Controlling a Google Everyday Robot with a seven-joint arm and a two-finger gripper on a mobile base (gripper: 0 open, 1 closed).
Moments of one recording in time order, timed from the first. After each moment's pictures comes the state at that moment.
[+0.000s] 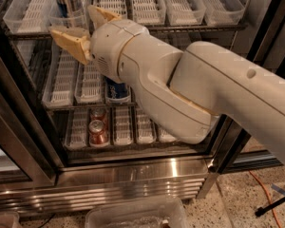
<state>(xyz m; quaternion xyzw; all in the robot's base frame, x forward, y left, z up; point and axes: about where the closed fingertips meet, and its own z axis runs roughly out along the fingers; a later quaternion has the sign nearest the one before) 0.516 0.110 1.060 -0.31 0.60 0.24 0.69</state>
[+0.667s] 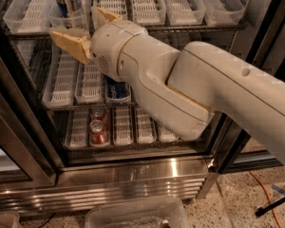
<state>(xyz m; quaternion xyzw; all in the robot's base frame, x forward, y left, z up) 0.526 0.111 1.054 -0.31 0.61 0.24 0.69</state>
